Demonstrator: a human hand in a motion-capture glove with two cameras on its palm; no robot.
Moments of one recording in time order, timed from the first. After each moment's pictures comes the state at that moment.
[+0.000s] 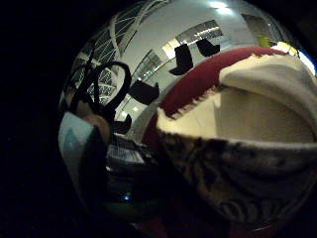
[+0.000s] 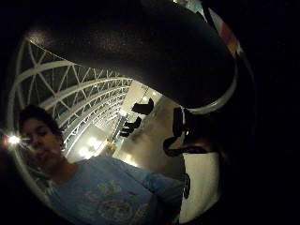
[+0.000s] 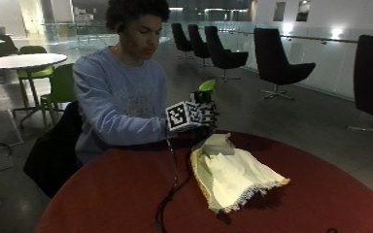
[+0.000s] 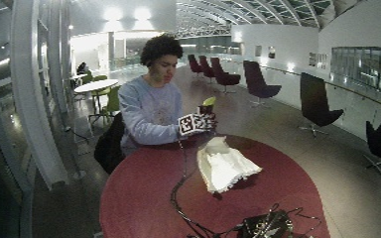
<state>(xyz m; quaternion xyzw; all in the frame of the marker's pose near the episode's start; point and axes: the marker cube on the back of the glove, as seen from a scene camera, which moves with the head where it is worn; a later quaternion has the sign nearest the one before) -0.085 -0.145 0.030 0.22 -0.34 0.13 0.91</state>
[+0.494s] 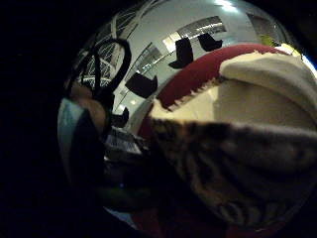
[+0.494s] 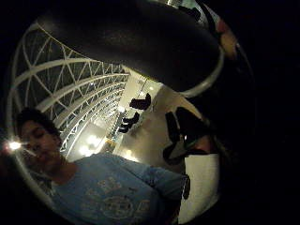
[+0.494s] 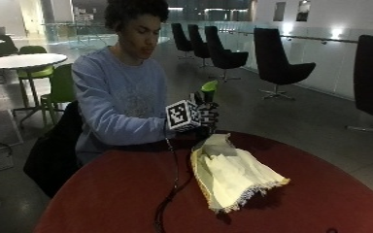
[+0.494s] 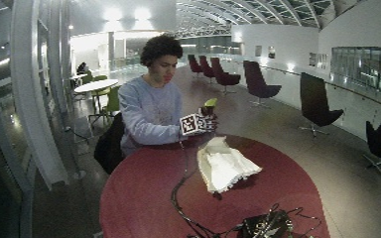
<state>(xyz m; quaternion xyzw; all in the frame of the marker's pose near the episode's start) -0.080 -0.136 0.028 0.19 -0.32 0.12 0.92</state>
